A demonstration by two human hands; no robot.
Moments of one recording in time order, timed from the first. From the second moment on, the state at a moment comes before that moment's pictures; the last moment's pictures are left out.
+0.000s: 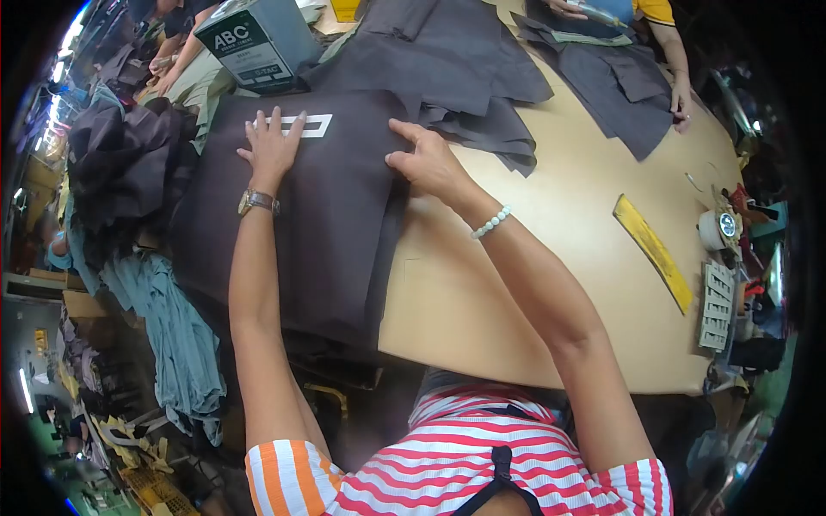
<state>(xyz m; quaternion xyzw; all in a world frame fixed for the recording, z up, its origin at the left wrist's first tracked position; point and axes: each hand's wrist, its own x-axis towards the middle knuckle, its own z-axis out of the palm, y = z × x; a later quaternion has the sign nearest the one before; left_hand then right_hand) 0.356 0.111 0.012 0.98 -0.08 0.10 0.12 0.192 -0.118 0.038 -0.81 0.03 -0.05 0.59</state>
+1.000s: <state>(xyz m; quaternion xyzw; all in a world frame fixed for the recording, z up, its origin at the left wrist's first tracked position) 0.320 0.086 0.037 0.97 -0.03 0.11 0.20 0.114 -0.090 0.048 -0.77 -0.10 -0.22 0.59</state>
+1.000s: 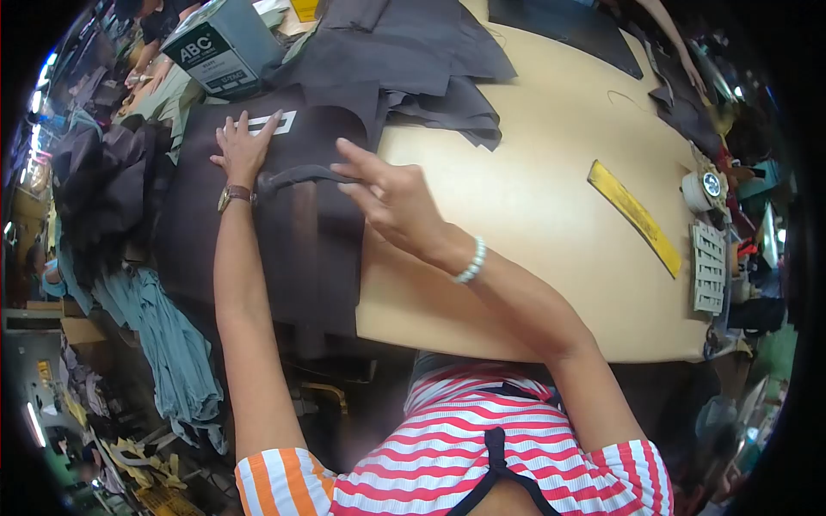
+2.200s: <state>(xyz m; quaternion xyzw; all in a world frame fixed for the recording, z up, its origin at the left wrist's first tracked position) 0.488 0.196 -0.048 0.91 -0.25 0.16 -0.29 -0.419 -0.327 -0.141 -0.55 0.79 -0.27 0.00</state>
